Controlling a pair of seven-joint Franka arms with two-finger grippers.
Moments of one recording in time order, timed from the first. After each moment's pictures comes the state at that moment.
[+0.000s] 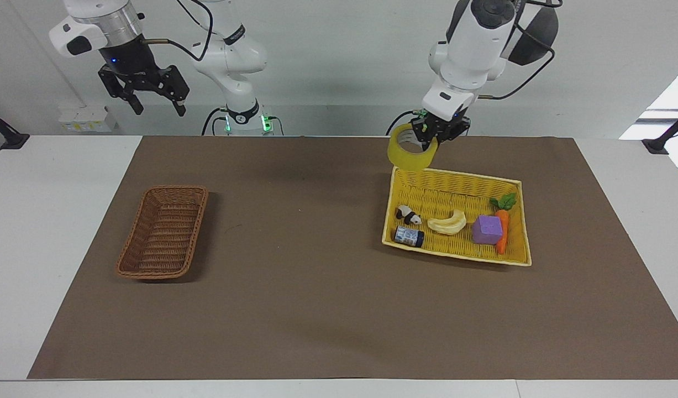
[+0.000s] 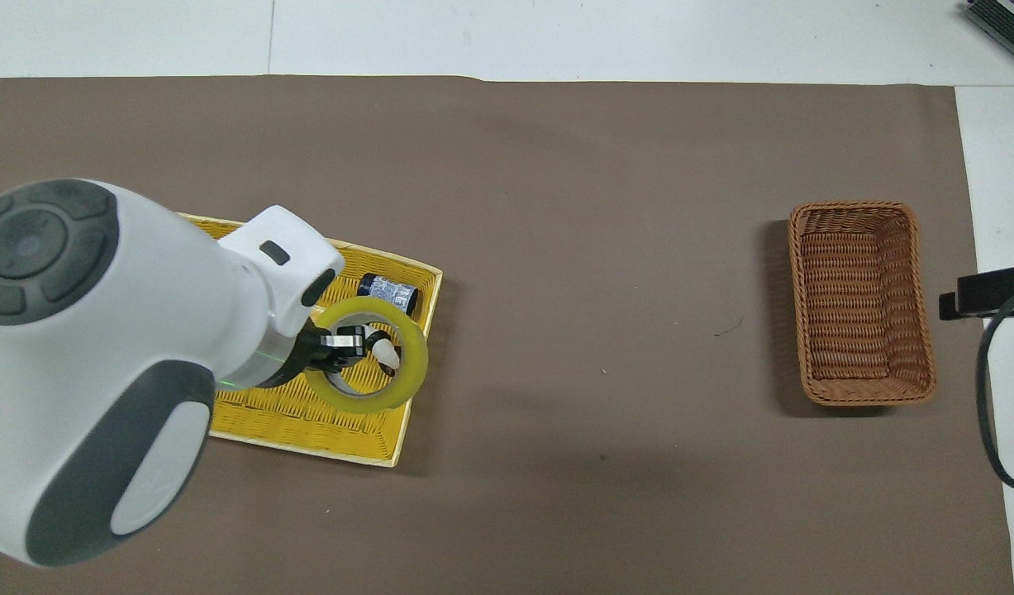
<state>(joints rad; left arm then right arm) -0.41 -0.07 -0.09 -1.77 -0.13 1.65 -0.49 0.05 -0.10 -0.07 -1.52 0.05 1.42 0.09</state>
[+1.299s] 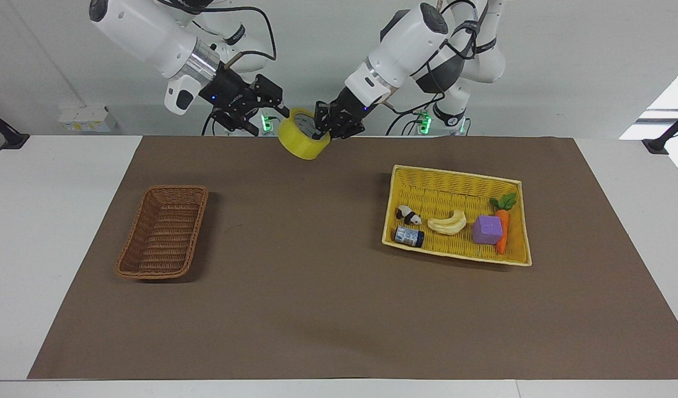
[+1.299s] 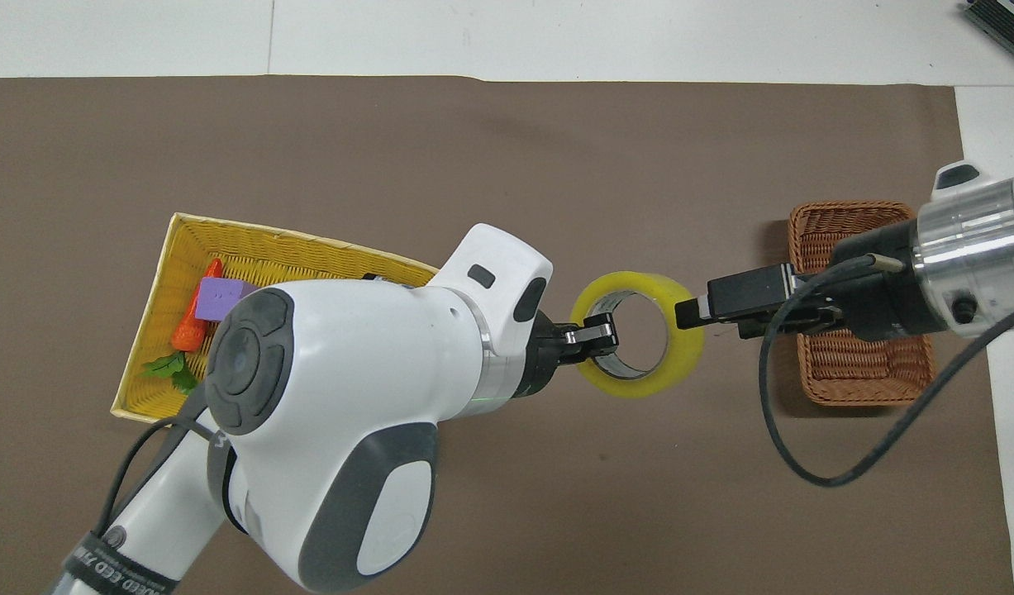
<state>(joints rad) -0.57 0.05 -0.18 -1.79 -0.60 2.28 -0.60 0.17 -0.07 -0.06 -1.71 0.66 1.59 0.10</state>
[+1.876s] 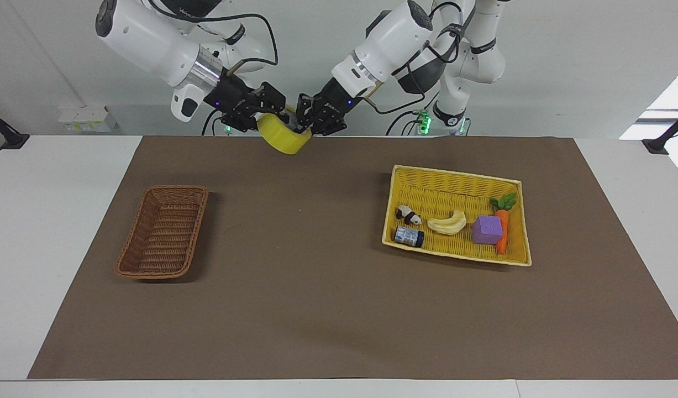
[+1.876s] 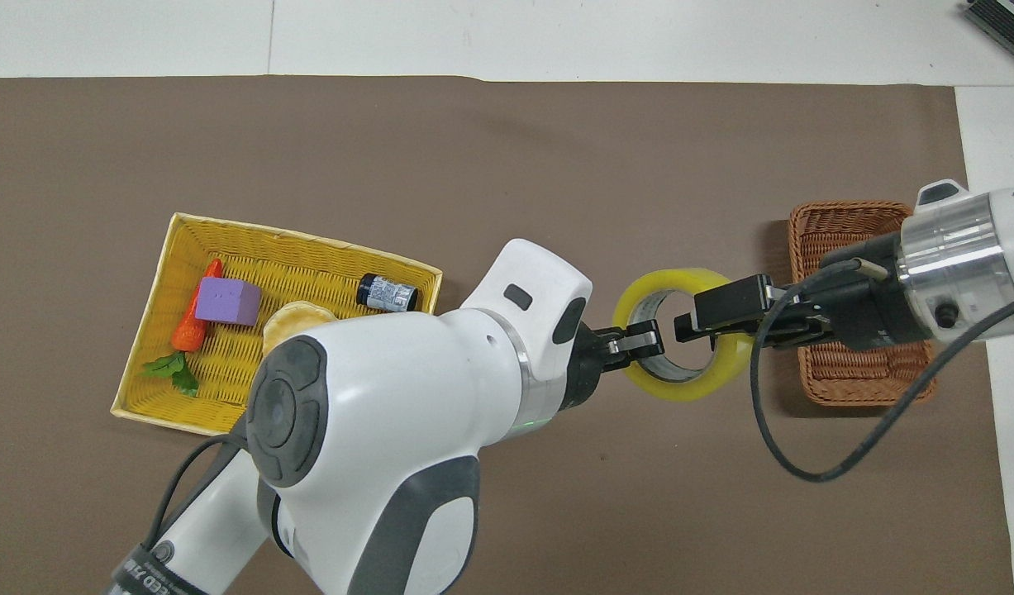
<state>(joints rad) -0.59 0.05 -0.22 -1.78 -0.63 2.41 -0.61 0.17 -0.08 -0.07 -1.75 0.68 1.59 0.16</state>
